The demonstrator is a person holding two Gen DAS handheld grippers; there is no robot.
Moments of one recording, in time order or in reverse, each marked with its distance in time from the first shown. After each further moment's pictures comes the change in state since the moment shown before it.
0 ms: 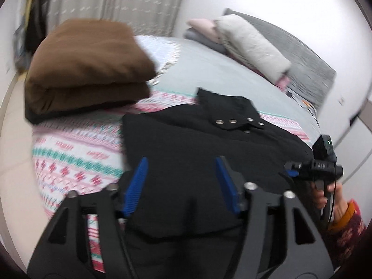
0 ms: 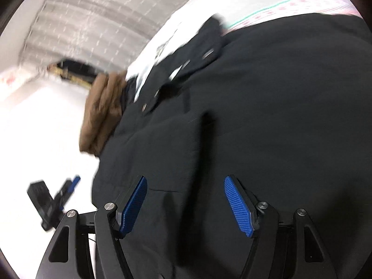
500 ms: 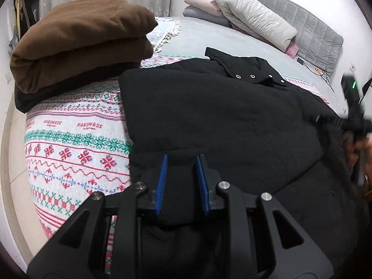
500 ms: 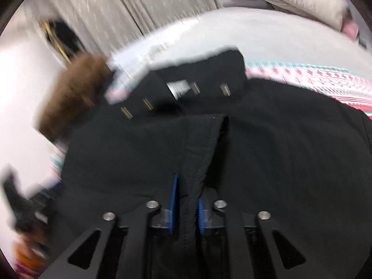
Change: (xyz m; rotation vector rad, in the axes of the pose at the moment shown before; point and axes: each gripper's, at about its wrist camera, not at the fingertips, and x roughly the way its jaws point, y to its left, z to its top) left arm 0.062 -0.013 -0.053 0.157 0.101 0.097; right arm 0.022 0.048 0.007 -0.302 -0.076 -0.432
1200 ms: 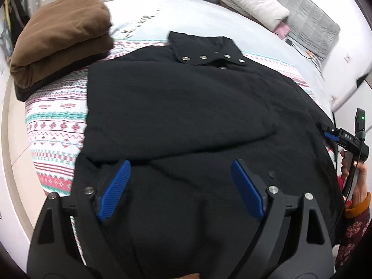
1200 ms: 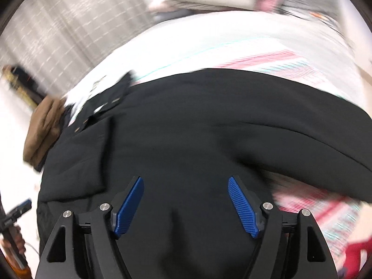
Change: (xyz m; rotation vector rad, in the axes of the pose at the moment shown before) left arm -0.059 -0.103 0.008 -0.007 0.204 -0.058; right arm -0.166 -0.157 -0.110 0.378 -0.100 -0.127
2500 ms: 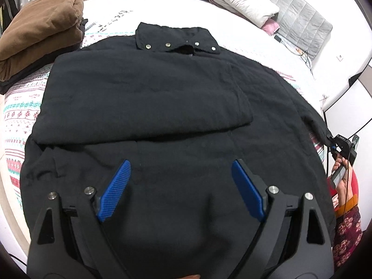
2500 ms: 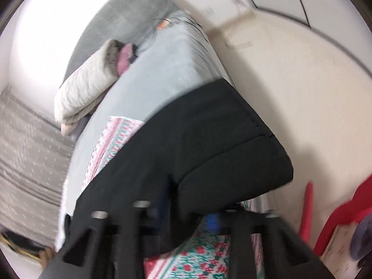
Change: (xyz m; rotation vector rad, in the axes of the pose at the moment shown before) left arm 0.026 -0.055 -0.012 -0.017 -0.003 -0.061; right arm -0.054 -0.245 -0.034 0.719 -0.393 -0.143
